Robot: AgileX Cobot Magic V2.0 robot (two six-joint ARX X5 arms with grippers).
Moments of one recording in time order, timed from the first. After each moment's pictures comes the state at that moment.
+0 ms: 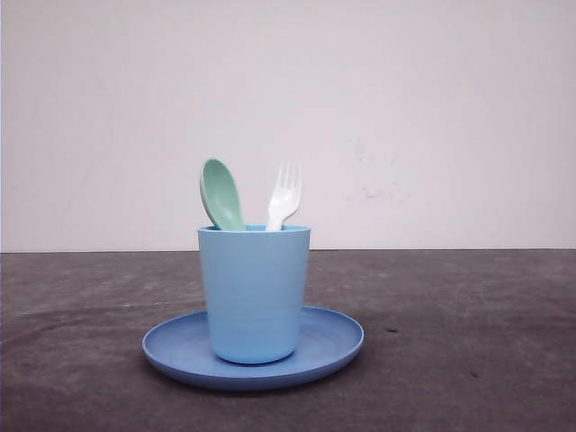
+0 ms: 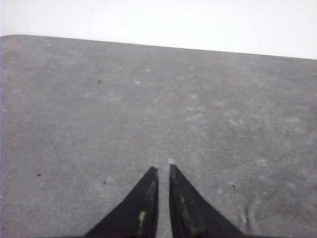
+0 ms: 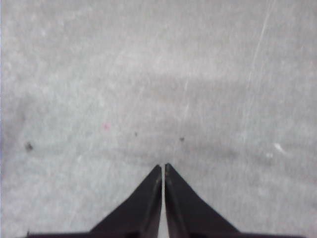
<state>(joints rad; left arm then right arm) -0.02 0.00 0.03 -0.18 -0.01 -0.07 0.12 0.91 0.71 -0.58 -0.10 0.07</state>
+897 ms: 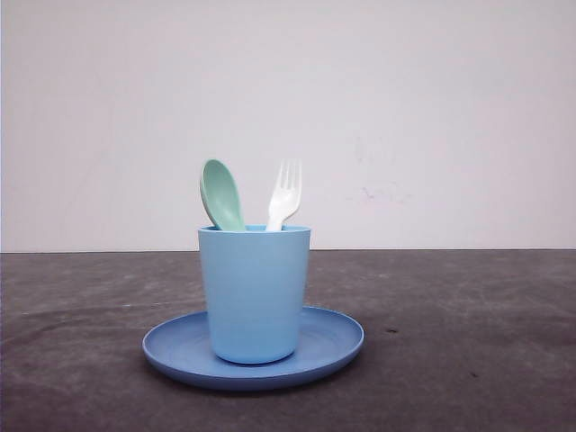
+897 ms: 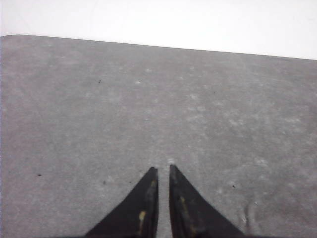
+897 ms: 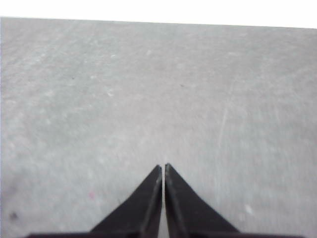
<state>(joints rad) -0.02 0.00 0.03 -0.18 -0.01 -0.08 0.08 0.40 0.32 -0.23 -0.06 0.06</state>
